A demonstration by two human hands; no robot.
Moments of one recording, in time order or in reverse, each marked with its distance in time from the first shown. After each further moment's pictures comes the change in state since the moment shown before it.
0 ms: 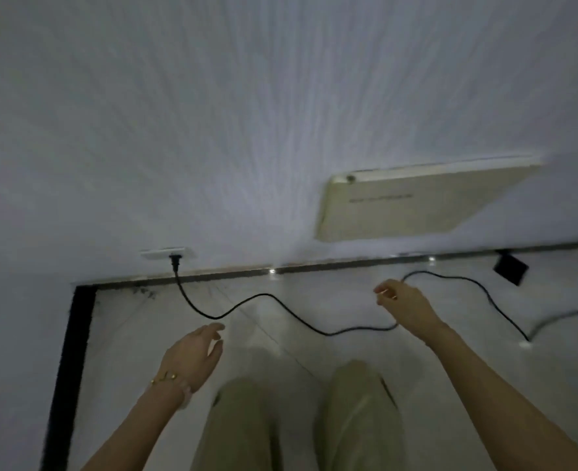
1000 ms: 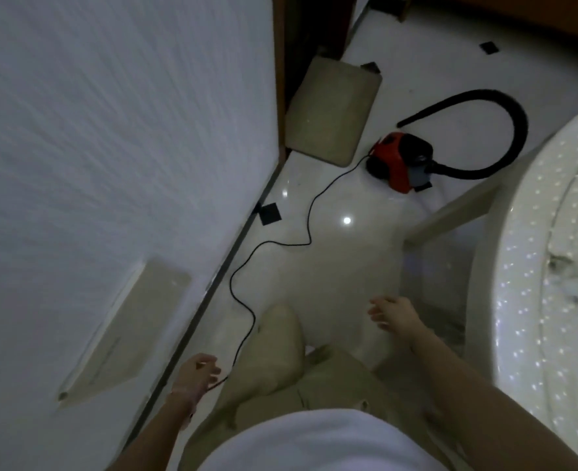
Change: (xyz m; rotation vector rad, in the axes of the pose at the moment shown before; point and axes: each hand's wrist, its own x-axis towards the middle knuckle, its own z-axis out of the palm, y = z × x) left_hand -0.068 0.461 -0.049 -0.101 -0.577 -0.031; right_hand -0.340 0.248 -0.231 1.293 0.555 0.852
